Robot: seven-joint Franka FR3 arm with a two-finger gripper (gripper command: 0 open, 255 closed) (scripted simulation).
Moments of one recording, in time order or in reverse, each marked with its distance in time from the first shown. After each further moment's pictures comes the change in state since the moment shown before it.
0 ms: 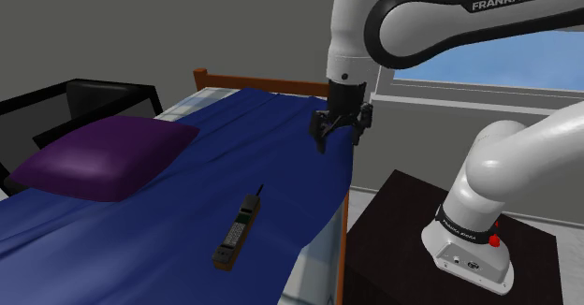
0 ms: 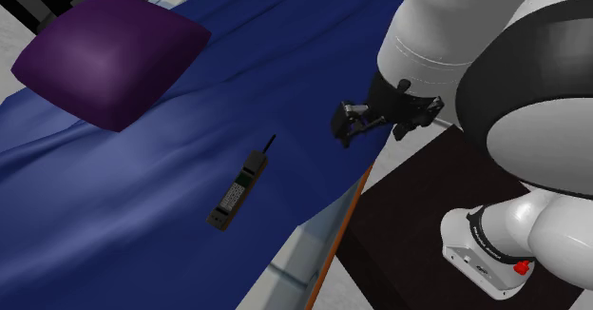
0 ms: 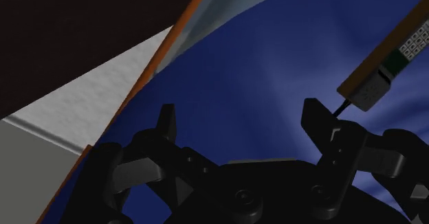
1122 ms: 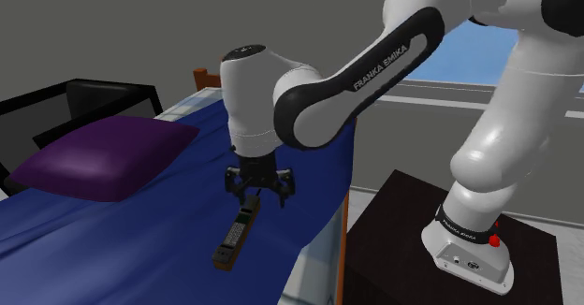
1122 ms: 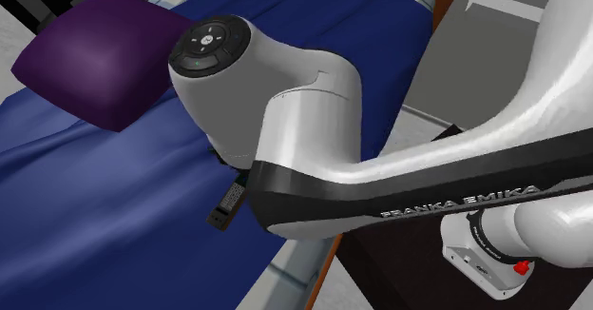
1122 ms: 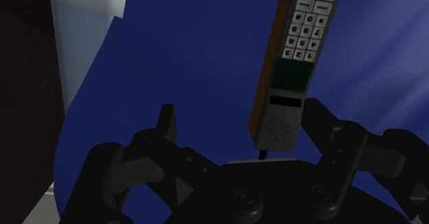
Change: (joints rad) arm -0.354 0.802 0.695 0.360 -0.450 0.342 1.084
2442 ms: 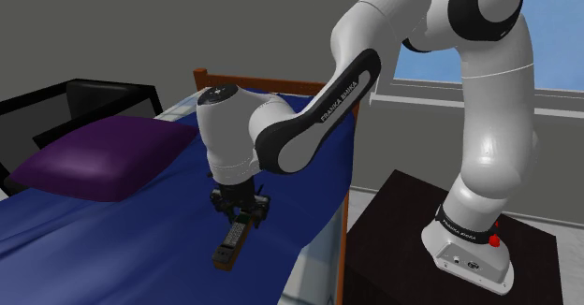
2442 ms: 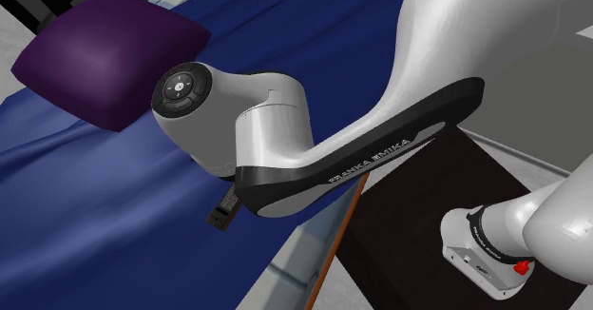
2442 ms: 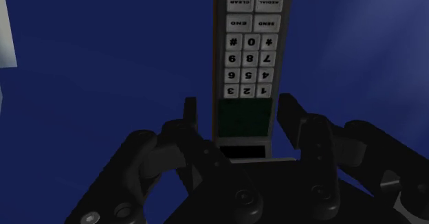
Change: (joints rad) arm 0.251 0.355 -0.200 0.141 -0.384 0.029 0.388
